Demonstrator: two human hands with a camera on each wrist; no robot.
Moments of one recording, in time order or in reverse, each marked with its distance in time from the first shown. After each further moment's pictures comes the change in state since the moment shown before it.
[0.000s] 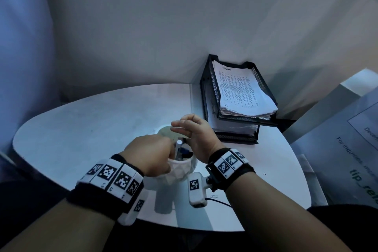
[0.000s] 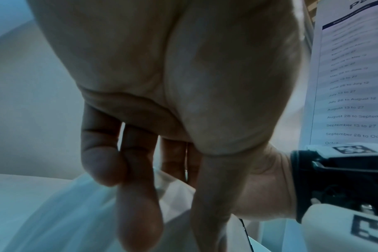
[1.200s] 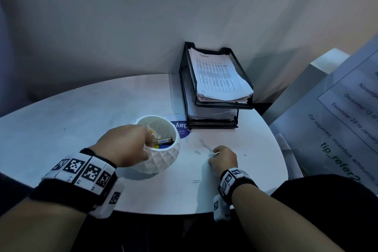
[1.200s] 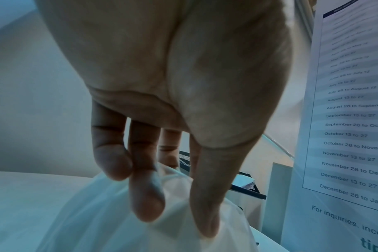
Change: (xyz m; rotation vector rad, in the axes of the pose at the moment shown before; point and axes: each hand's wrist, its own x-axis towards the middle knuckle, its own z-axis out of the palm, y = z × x) left_hand 0.013 0.000 0.013 -0.060 0.051 -0.066; right_hand -0.046 0.099 -0.178 -0.989 0.717 0.300
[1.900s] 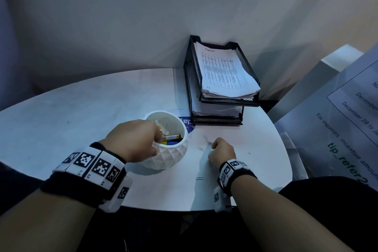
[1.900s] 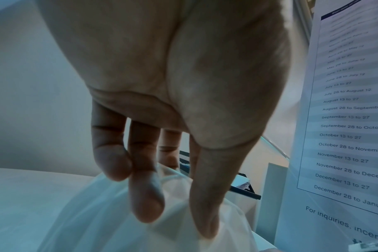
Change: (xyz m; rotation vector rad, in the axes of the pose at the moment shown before) left_hand 0.006 0.008 0.001 -0.002 -0.034 0.013; right_hand 0.003 -0.023 0.003 -0.194 -0.049 -0.116
